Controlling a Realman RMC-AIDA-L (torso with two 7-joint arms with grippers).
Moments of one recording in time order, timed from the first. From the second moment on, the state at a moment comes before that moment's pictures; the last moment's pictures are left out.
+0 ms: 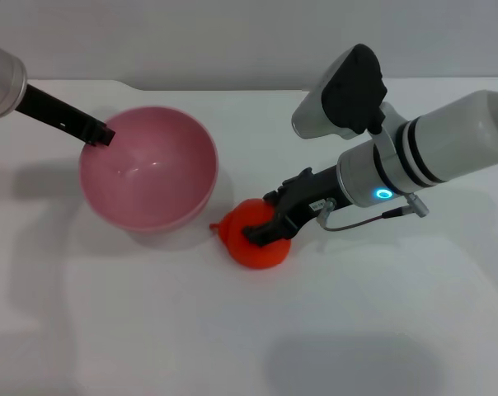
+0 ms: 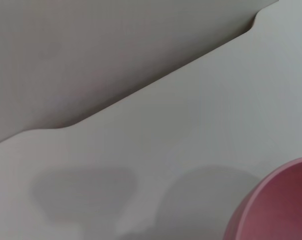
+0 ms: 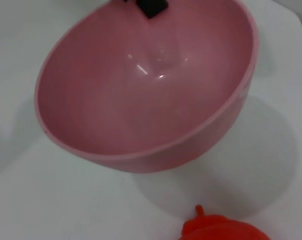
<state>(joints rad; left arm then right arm) -0.76 -2.00 0.99 1.07 2.62 1.42 -2.39 0.80 2.08 -1.62 -0.76 -2.08 -0.96 2.16</state>
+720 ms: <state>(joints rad) -0.77 -2.00 0.99 1.07 2.62 1.42 -2.38 0.80 2.08 -1.62 -0.74 -2.05 -0.96 2.17</state>
